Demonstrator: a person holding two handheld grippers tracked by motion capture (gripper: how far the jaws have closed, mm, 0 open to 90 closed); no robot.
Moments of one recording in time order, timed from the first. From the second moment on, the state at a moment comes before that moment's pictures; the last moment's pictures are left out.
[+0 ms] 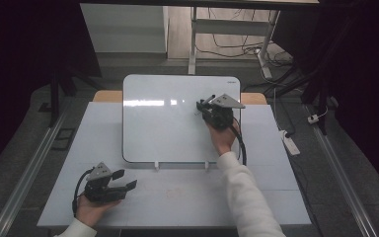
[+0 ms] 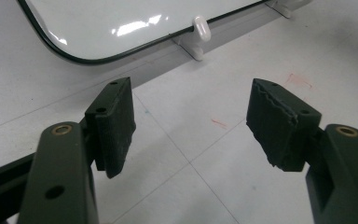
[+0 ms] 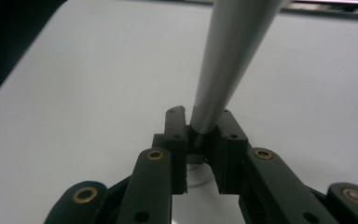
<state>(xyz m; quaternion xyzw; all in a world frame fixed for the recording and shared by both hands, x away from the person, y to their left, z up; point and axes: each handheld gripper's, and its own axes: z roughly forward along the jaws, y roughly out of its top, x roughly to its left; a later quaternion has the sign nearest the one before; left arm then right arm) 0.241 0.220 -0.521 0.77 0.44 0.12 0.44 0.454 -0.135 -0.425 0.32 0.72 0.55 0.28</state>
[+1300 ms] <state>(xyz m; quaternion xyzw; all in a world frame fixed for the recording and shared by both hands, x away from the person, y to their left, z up) 0.243 0.220 -0.522 0.77 0.44 0.12 0.44 0.435 -0.137 -0.439 0.30 0.74 0.53 0.27</state>
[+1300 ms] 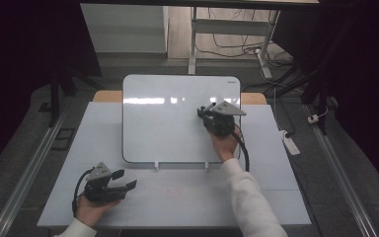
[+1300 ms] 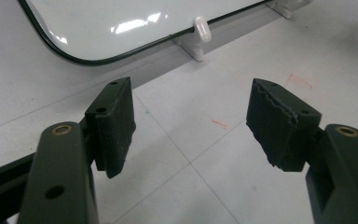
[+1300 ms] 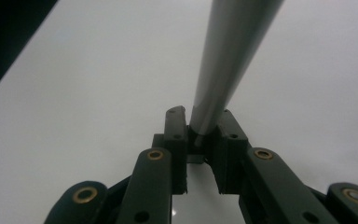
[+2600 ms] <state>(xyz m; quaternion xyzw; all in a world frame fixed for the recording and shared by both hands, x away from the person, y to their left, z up) 0.242 0.222 -0.521 0.77 0.44 0.12 0.44 0.427 -0.097 -0.446 0.25 0.79 0.51 0.22</state>
